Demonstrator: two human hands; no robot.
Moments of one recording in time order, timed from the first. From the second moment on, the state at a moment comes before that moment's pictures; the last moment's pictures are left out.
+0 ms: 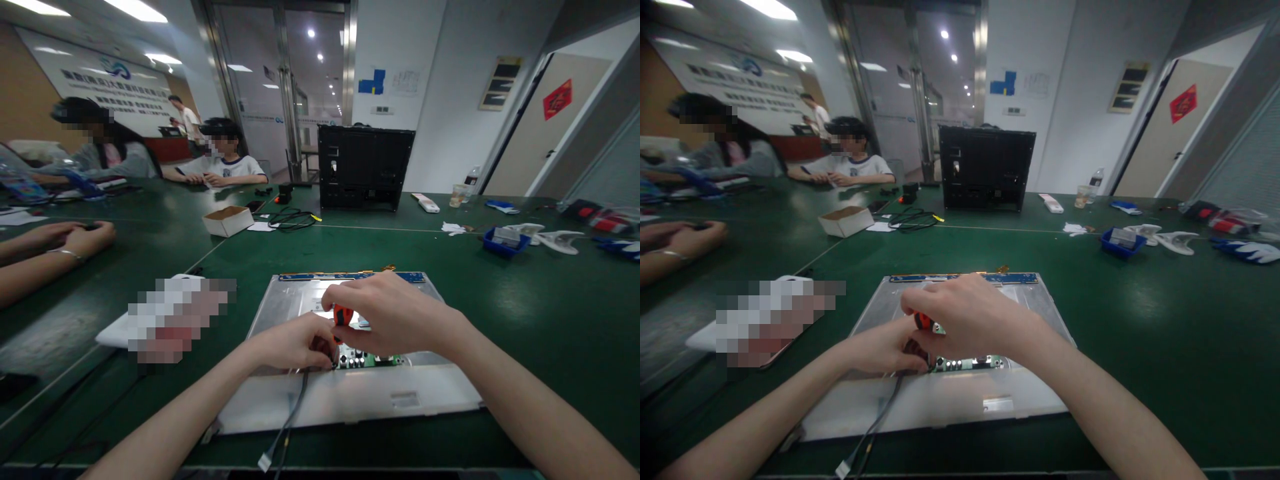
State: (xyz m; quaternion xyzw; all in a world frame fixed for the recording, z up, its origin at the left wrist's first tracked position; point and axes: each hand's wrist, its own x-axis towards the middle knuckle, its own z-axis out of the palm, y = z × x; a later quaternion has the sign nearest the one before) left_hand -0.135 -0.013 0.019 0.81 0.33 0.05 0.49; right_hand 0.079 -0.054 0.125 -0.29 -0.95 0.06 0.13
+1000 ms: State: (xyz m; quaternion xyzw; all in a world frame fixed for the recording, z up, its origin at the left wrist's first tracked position) left_hand -0.135 -0.007 0.022 0.82 0.30 0.05 0.48; right_hand 0.073 -0.061 0.126 -0.29 -0.95 0.06 0.11
